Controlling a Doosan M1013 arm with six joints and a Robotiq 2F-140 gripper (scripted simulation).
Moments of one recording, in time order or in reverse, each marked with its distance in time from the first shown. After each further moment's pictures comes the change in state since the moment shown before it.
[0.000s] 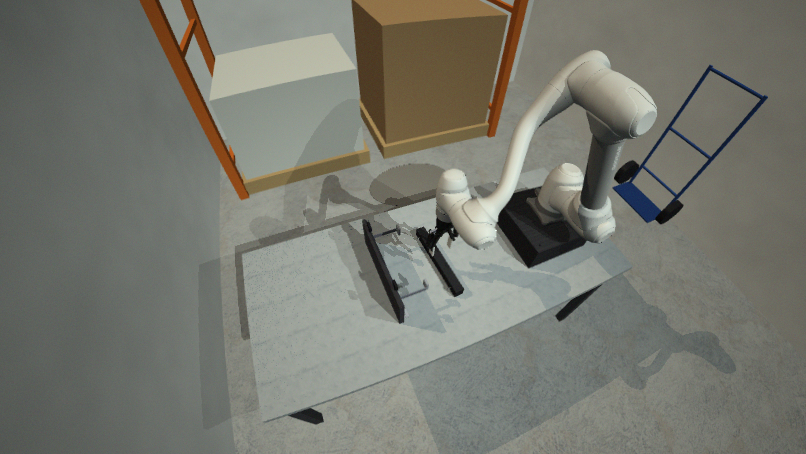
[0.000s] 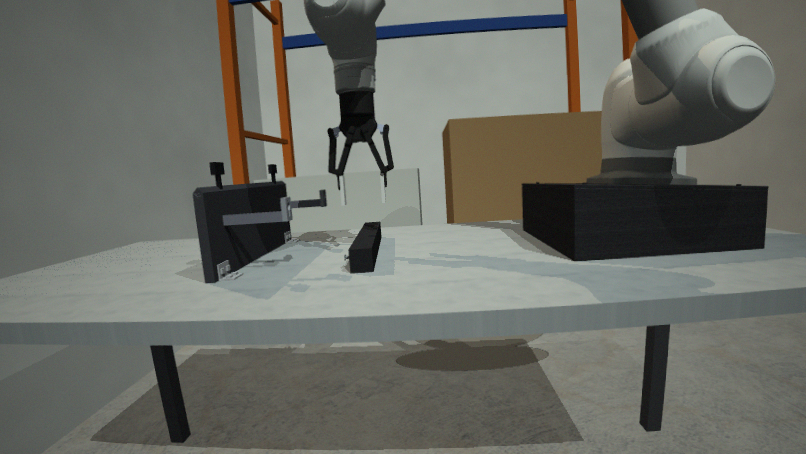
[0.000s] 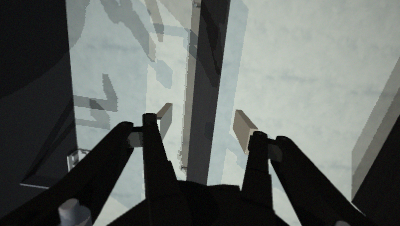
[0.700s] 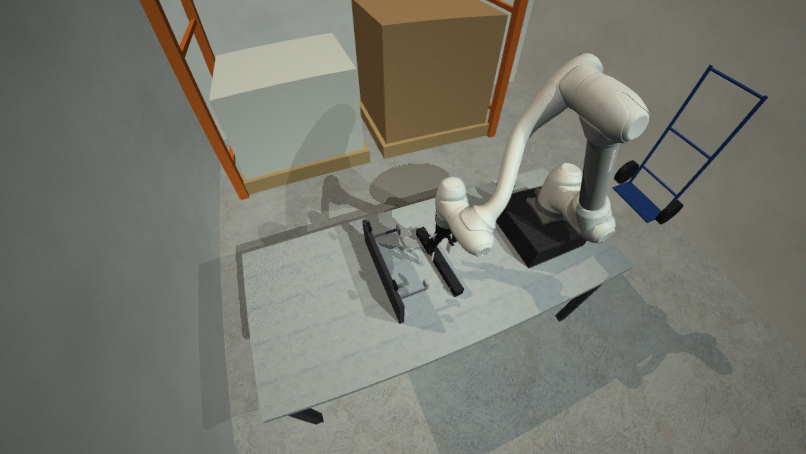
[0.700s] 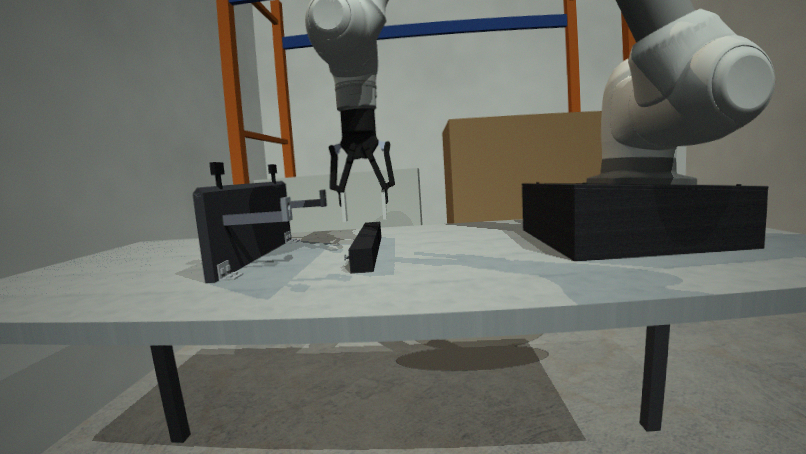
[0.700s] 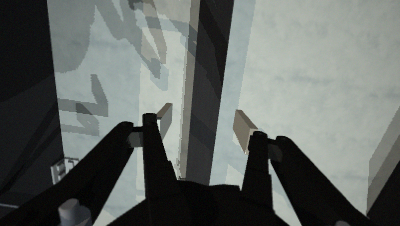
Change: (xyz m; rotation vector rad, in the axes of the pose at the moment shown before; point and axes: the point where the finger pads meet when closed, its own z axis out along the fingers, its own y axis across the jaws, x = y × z) arm -0.001 0.000 0.037 0.000 -0.001 0.000
